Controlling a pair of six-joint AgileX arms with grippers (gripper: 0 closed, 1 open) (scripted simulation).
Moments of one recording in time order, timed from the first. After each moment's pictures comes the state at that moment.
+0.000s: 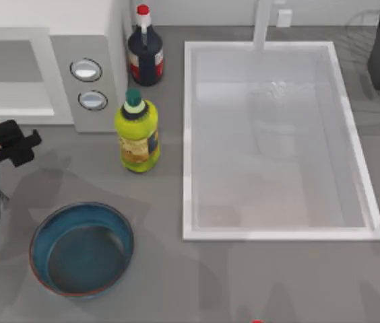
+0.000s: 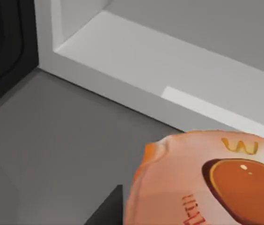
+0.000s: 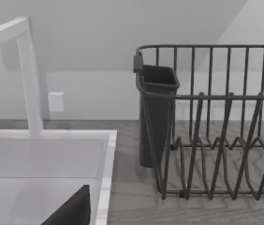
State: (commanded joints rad) left arm -0.17 1.59 0.40 0.72 -0.47 -0.36; right arm 0.00 0.00 0.00 0.00 0.00 0.00
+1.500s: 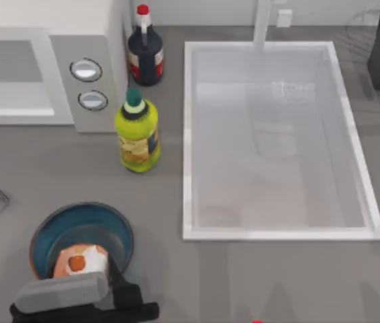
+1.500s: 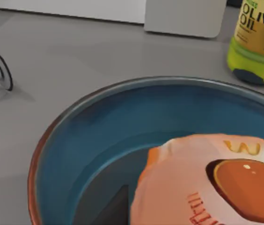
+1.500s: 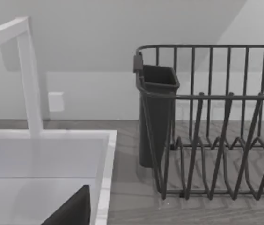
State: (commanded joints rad) left arm -1.28 1.69 0.14 0.61 -1.24 -0.99; right arm 0.00 0.00 0.00 0.00 0.00 0.00
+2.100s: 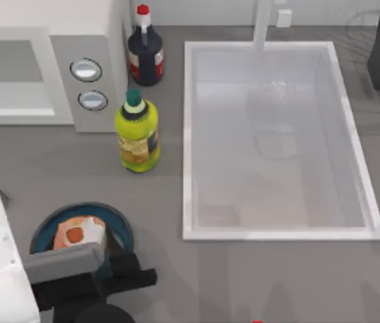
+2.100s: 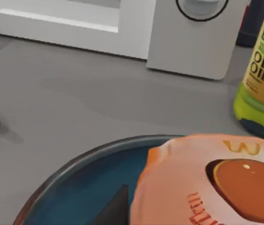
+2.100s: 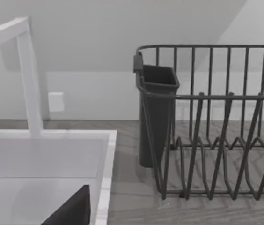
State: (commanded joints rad) left arm -1.09 1.98 0.10 1.29 -1.09 -0.66; right arm 0.00 0.00 0.00 0.00 0.00 0.00
